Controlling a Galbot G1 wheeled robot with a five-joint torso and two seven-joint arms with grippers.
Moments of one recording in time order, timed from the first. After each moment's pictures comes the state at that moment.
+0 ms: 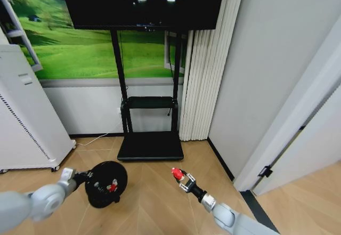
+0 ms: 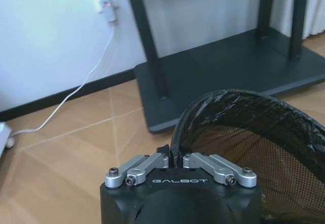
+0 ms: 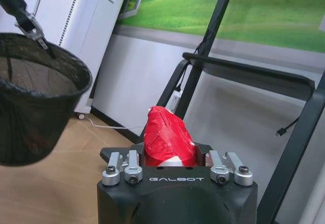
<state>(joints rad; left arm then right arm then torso) 2.30 0.36 -0.93 -1.79 -1.53 -0.18 -0.35 -0.86 0.83 -0.44 1.42 0.26 0.59 0.13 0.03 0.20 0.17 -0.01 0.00</state>
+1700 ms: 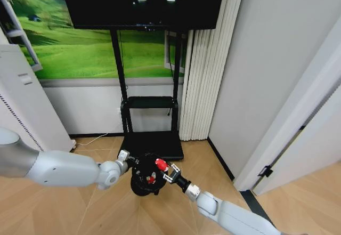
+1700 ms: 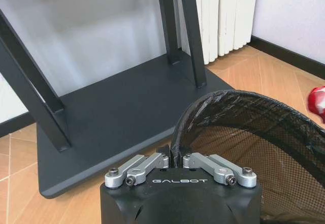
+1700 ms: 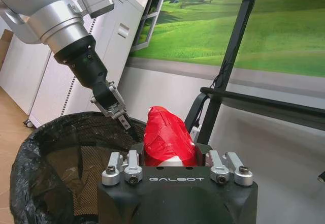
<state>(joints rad) 2.47 0.85 -1.13 -1.78 -1.76 -0.22 -0.44 -0.68 0.90 -0.63 1.48 0.32 0.54 0.19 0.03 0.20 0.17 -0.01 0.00</state>
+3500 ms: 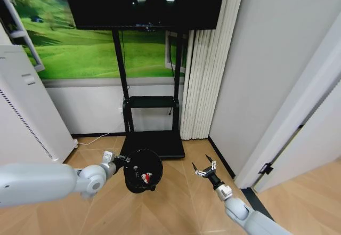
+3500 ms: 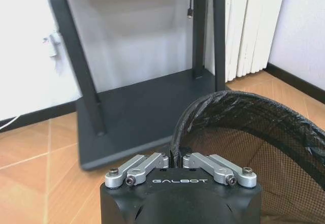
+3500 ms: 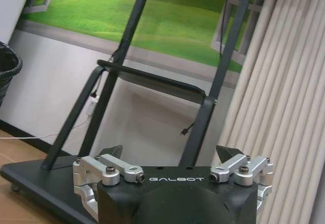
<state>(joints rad) 2.36 0.55 -1.12 -1.98 -1.66 -0.23 -0.49 -1.00 0.78 -0.15 1.41 0.32 0.63 0.26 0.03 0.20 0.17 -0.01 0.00</state>
